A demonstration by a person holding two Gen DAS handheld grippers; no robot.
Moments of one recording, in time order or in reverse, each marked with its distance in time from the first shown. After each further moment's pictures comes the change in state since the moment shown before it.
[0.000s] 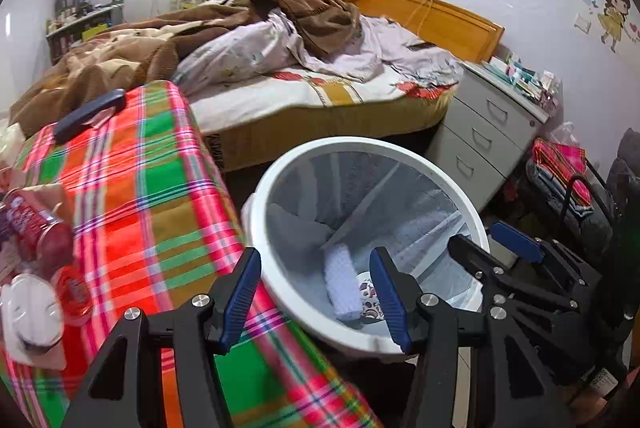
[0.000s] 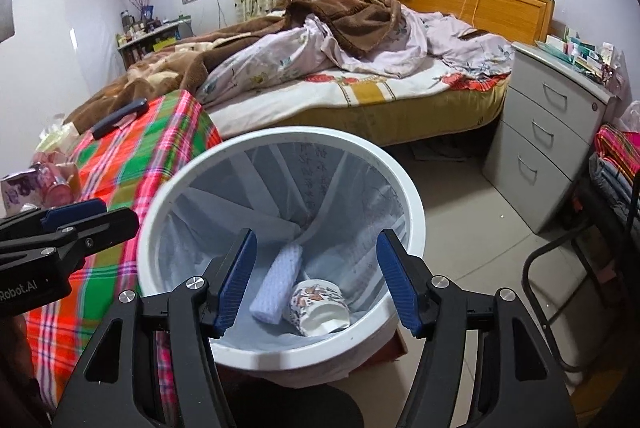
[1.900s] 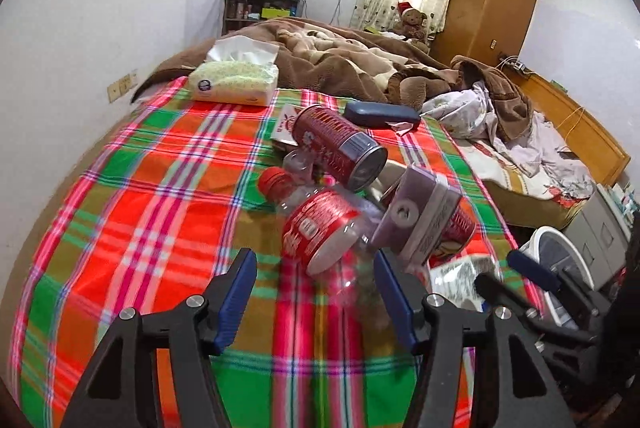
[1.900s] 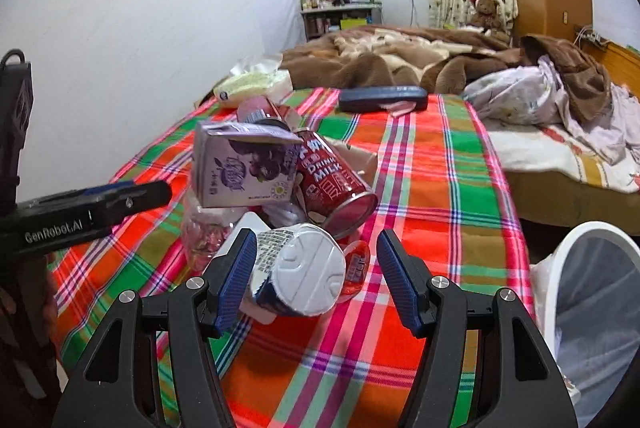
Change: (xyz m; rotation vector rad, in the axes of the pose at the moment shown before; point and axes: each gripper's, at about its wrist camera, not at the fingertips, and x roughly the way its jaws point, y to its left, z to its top) left arm -0.134 0.268 -0.070 -0.427 -0.138 0.368; right arm 0.012 0.238 -0.003 -0.347 0.024 0.498
